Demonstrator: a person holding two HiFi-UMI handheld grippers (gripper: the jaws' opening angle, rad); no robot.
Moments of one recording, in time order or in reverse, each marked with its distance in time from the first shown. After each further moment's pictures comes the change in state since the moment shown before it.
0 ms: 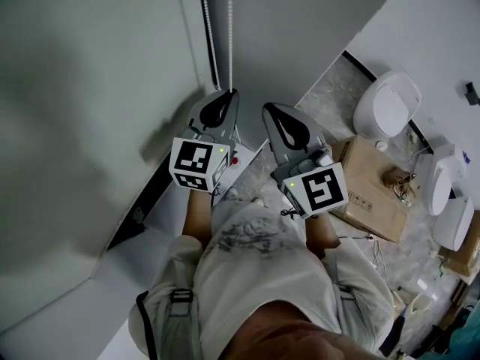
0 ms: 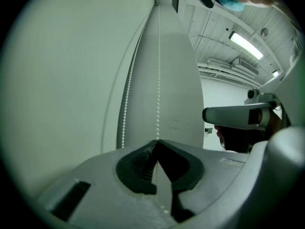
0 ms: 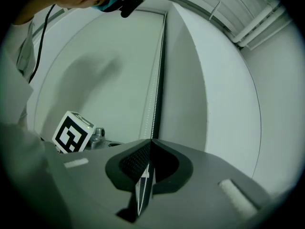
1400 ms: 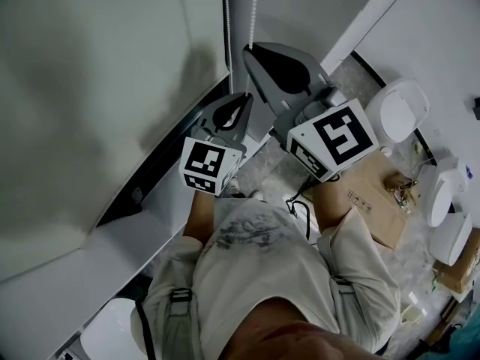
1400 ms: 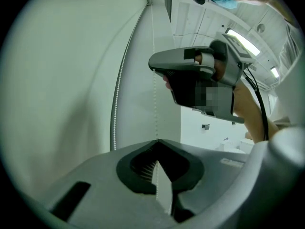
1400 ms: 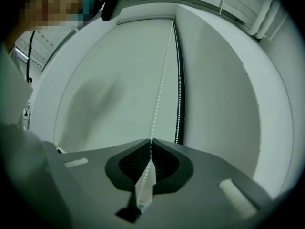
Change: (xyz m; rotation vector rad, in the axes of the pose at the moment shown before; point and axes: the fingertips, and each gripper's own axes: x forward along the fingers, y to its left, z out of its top) left arm -0.032 -0.039 -0.008 0.031 0.036 0.001; right arm 0.041 0.026 0.086 -0.019 -0.047 0.274
